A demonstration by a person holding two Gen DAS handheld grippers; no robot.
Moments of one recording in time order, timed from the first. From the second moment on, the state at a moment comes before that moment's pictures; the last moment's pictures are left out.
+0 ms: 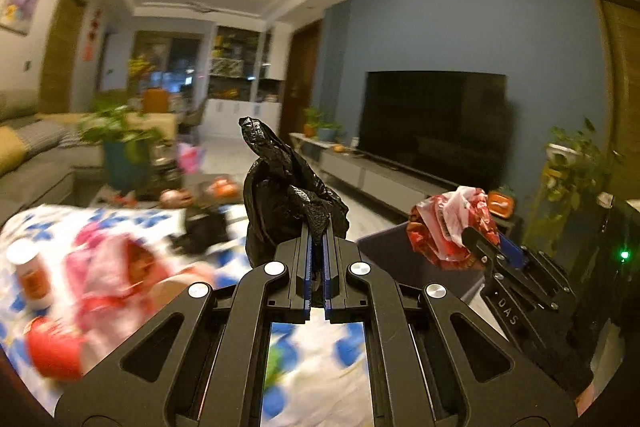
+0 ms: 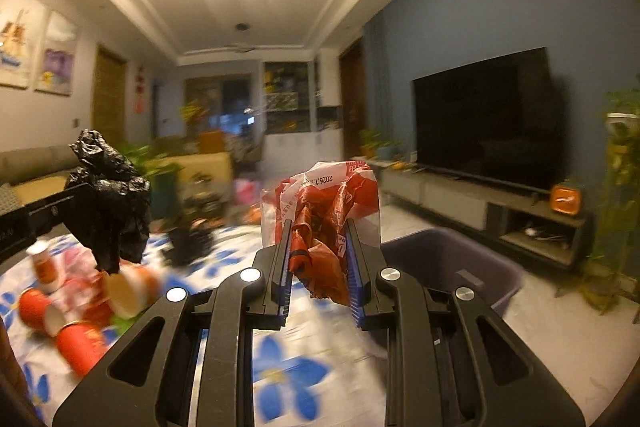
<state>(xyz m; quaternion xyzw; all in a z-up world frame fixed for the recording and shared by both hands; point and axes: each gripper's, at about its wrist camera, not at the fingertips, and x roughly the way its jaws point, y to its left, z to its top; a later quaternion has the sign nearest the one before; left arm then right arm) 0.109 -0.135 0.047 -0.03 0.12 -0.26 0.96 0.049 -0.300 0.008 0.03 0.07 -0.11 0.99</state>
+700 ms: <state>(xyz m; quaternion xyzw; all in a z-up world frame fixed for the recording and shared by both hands) 0.199 -0.302 0.005 0.00 0.16 -0.37 0.91 0.079 -0.390 -0.009 0.05 0.06 -0.21 0.98</state>
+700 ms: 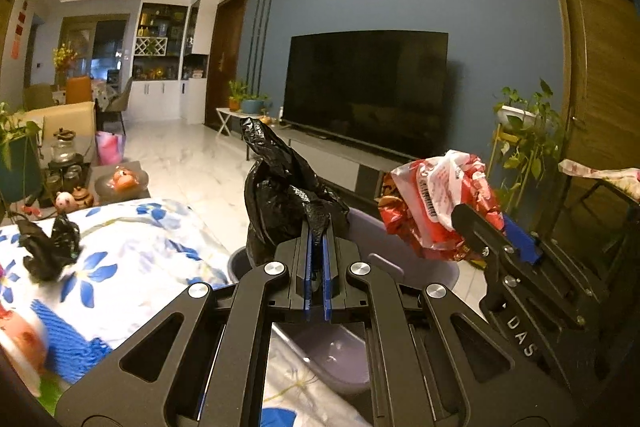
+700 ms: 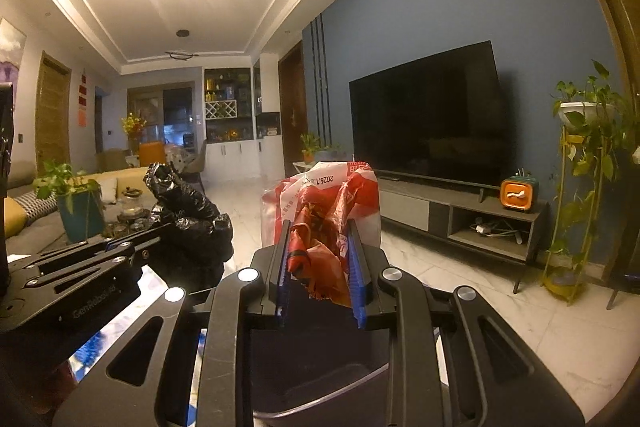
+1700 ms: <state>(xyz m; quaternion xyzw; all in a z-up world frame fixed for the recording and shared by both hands) 0.223 -0.336 -0.012 -0.01 0.20 -0.39 0.90 0.102 -0.413 -0.008 0.08 0.06 -0.22 0.97</state>
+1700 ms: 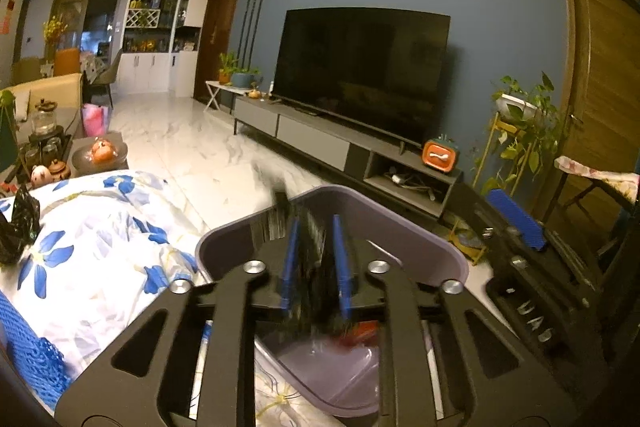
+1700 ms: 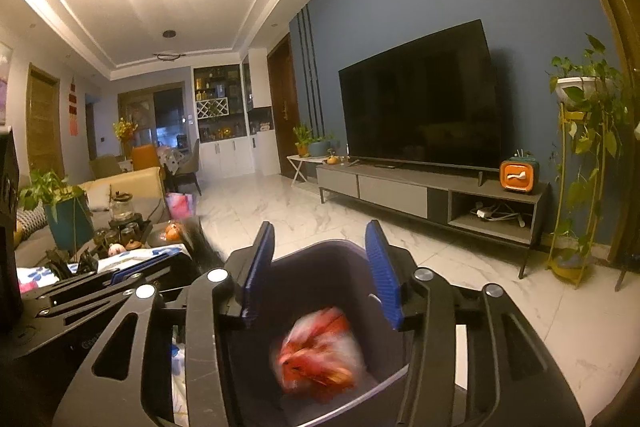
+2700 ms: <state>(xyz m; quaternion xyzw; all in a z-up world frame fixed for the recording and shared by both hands) 0.119 -0.122 -0.004 -0.01 0.16 -0.15 0.97 0.036 -0.294 -0.004 0.05 0.06 -0.12 0.99</state>
